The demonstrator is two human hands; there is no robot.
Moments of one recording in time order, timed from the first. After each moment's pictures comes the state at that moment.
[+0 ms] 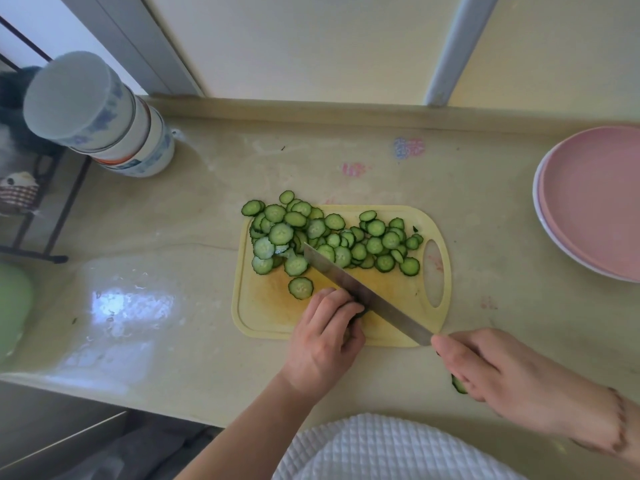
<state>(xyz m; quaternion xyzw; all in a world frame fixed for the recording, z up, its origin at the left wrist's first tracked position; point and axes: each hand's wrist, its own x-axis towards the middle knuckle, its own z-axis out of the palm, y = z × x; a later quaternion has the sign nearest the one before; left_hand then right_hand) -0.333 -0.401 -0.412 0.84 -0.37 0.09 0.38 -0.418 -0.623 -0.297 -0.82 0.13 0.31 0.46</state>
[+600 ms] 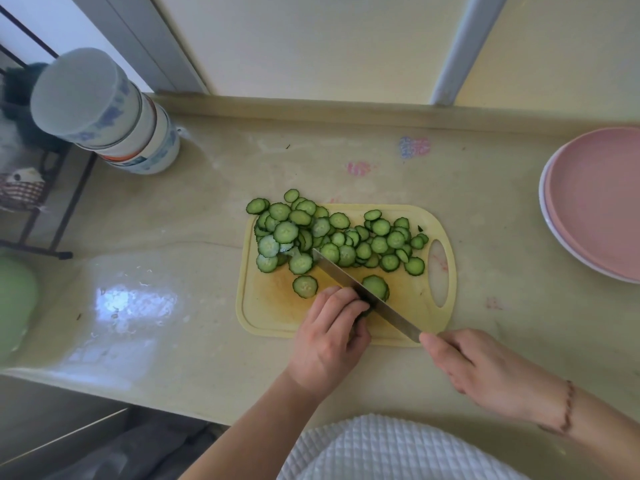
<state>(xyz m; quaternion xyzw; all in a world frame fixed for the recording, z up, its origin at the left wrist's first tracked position) -0.333 -0.402 -0.412 0.84 -0.37 0.08 0.38 -0.411 -0.610 -0.317 -0.84 0.14 0.33 0.41</state>
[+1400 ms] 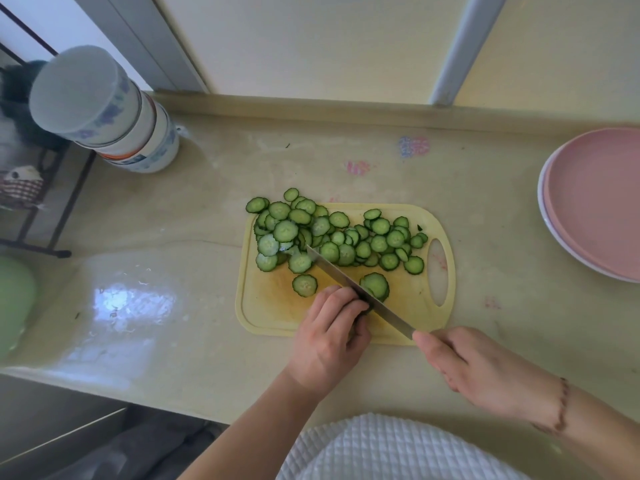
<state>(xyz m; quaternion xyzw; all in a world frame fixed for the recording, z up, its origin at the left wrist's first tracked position) -0.333 -0.403 -0.411 0.84 -0.37 0.08 0.39 -0.409 -0.605 -0.315 -0.83 0.14 0.33 0.42</state>
